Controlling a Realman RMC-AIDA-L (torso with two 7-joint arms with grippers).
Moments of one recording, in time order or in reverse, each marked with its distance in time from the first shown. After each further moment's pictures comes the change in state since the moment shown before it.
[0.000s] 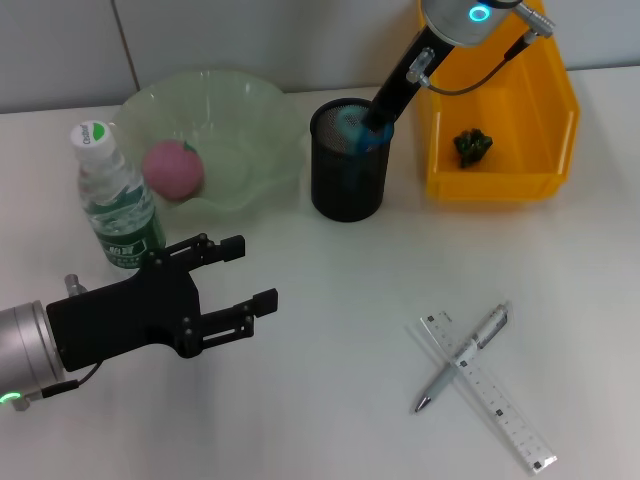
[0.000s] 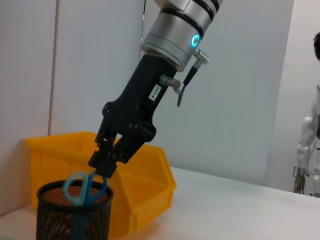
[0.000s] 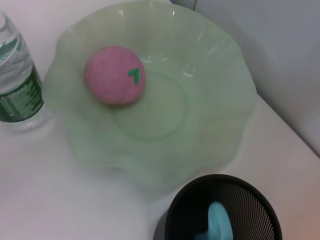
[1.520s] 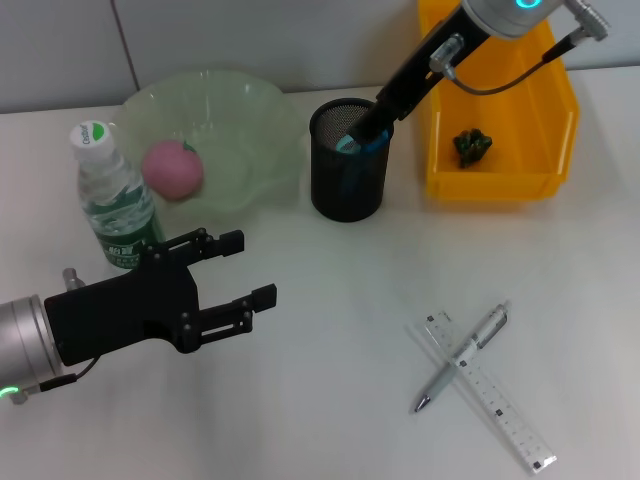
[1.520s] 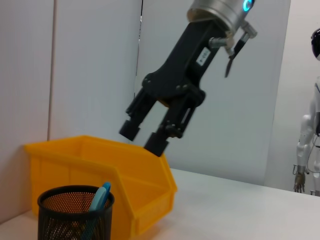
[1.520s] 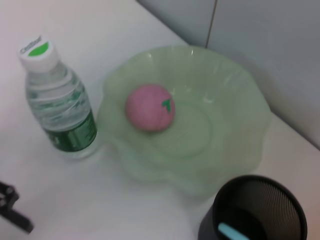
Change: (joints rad) left arm -0.005 0.003 0.000 0.013 0.000 0.002 0.003; right arm -0.230 0.069 -0.087 -0.604 0.105 -0.329 0.198
